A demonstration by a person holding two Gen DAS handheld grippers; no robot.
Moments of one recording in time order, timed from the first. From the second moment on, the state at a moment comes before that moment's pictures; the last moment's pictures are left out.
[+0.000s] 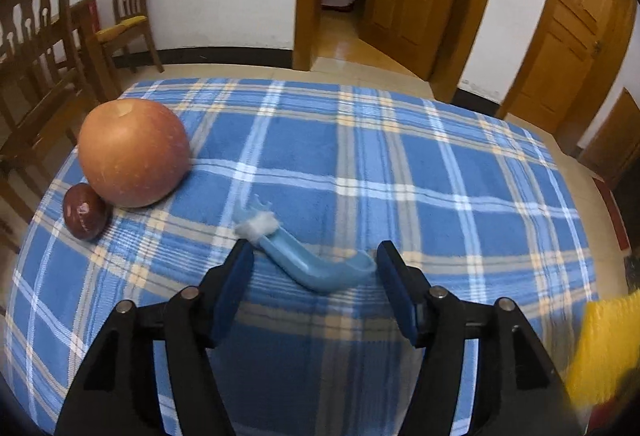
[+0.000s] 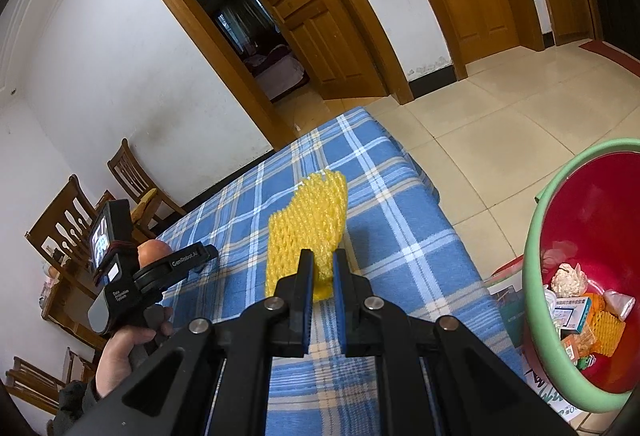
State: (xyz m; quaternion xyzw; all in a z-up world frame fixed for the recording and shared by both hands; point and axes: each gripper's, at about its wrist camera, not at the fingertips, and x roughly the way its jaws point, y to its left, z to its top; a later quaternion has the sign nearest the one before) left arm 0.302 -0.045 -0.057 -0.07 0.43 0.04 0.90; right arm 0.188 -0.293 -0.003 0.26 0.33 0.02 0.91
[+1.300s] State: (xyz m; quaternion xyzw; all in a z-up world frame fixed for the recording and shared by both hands) left arm 0.172 -0.098 0.011 -0.08 0.38 -0.19 0.90; right arm 0.097 -0.338 0.035 0.28 0.27 -0.04 0.92
